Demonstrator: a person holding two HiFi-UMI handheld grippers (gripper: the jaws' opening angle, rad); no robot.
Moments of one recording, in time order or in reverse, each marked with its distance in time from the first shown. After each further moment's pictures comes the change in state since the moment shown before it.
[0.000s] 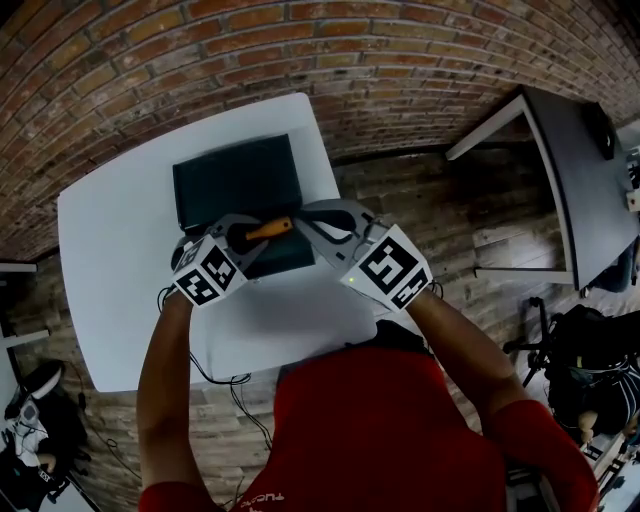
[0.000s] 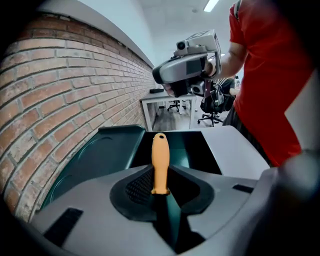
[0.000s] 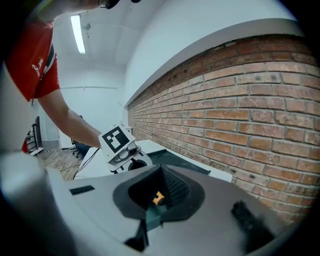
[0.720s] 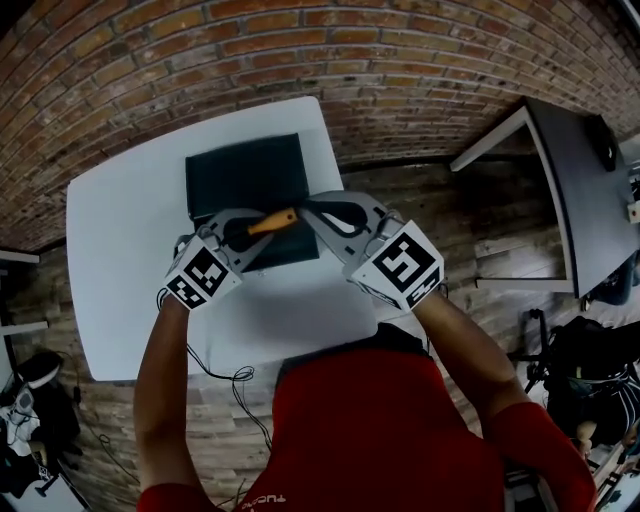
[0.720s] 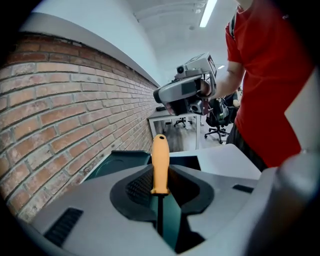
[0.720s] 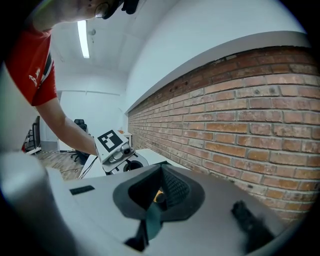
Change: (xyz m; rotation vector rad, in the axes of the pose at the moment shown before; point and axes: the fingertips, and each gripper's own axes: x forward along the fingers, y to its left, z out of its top) left arm -0.047 -0.002 0.041 -0.017 -0.202 0.102; right arm -0.019 0.007 0.036 -0.024 -0.091 -0.024
